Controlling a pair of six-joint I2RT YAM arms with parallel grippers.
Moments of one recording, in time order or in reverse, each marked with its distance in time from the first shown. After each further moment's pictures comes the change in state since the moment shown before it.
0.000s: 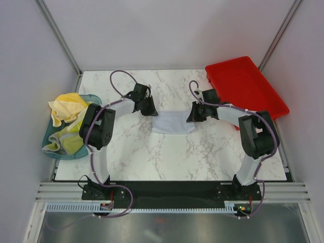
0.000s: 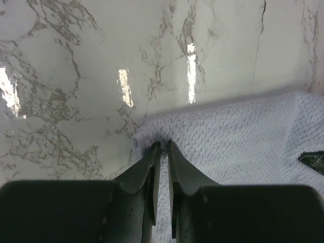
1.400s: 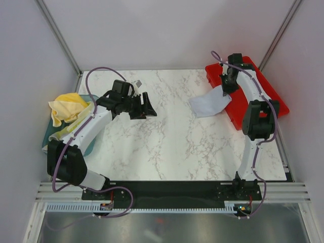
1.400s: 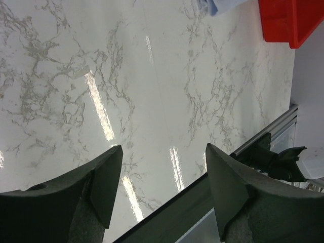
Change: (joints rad) left arm 0.021 -0.570 -0.127 -0.344 0.204 0.022; right arm -0.254 0.291 0.851 -0.735 0.388 -0.457
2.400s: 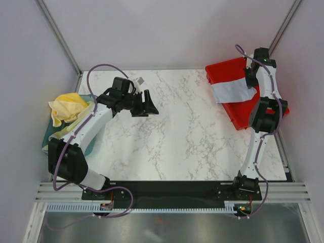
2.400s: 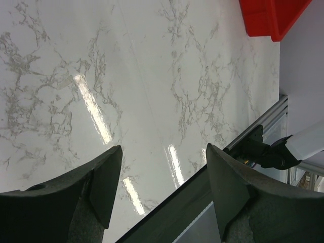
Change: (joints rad) left arm 0.000 0.022 0.042 -0.001 0.068 0.037; right arm -0.238 0.233 0.366 -0.057 0.100 -0.197
